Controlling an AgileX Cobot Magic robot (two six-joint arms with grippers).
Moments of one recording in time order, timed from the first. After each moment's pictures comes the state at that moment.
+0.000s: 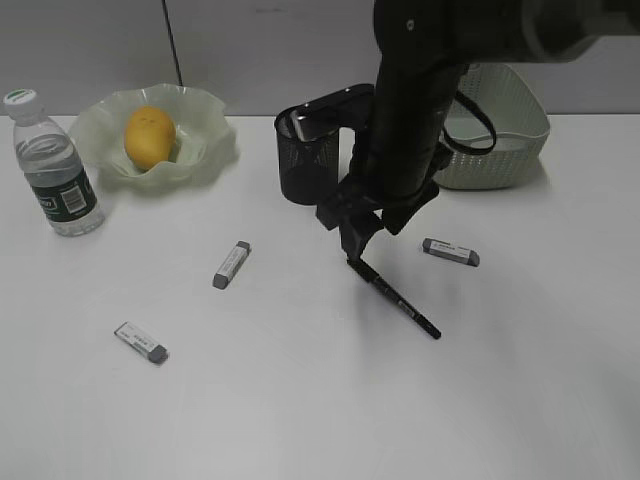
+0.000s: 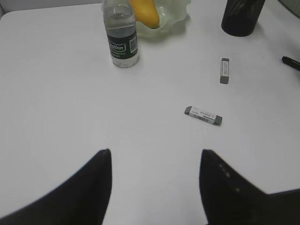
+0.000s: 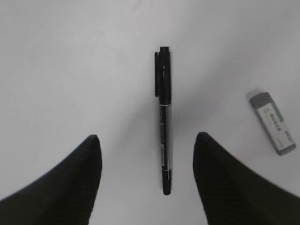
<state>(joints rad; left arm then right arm) -0.20 0.05 -0.53 0.02 1.07 -0.04 0.60 2.07 -1.57 0.04 0.97 -0.08</state>
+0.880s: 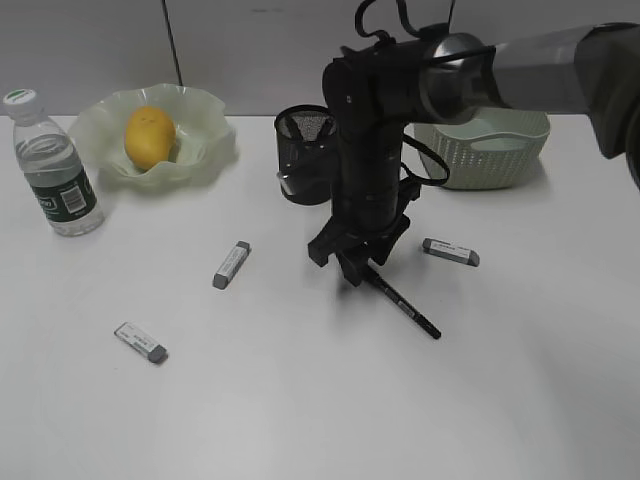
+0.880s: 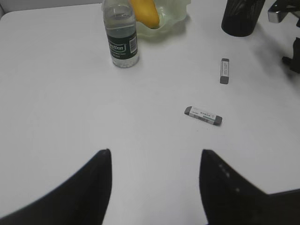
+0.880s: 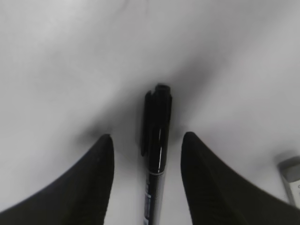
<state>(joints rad) -0.20 0.05 -0.53 0.02 1.07 -0.04 0.61 2.35 -1.78 -0.04 1.06 -0.11</state>
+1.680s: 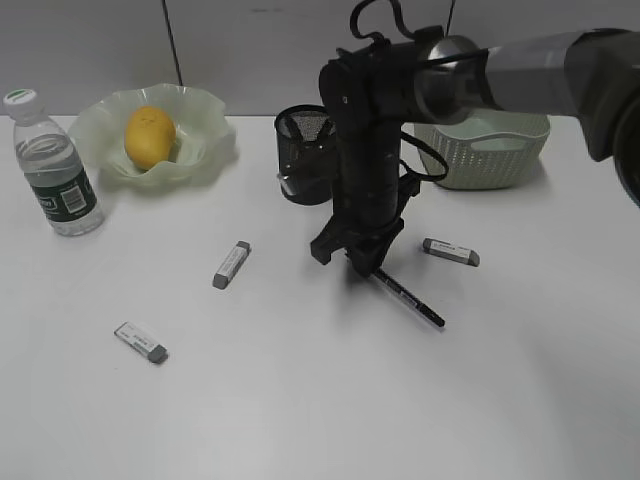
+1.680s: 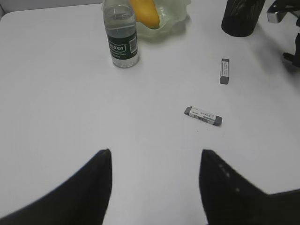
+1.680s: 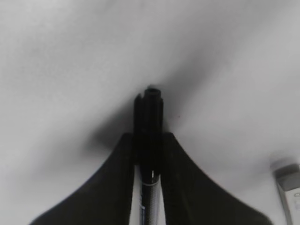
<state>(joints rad) -0.20 0.05 -0.53 0.02 1.07 -0.04 0.61 2.37 -1.81 -0.06 1.08 -0.12</state>
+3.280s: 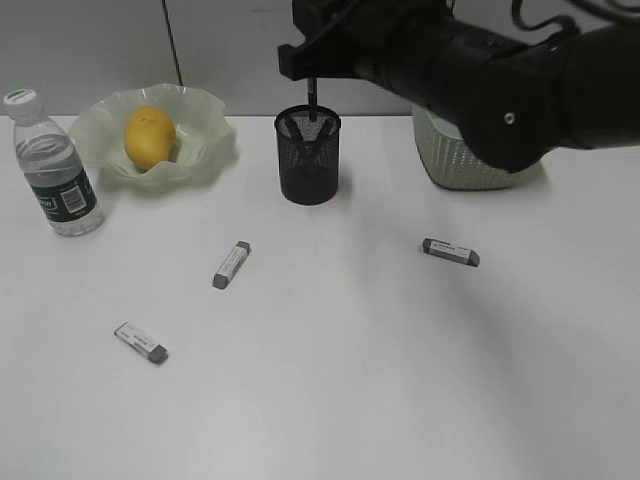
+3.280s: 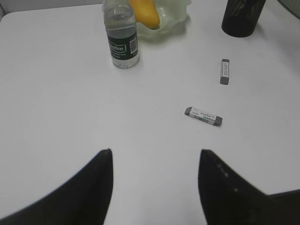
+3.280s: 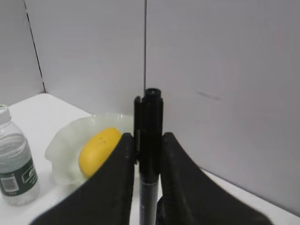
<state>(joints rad) -0.20 0.05 -0.53 0.02 1.07 -0.04 0.61 1.81 -1.09 0.02 -0.60 -0.04</state>
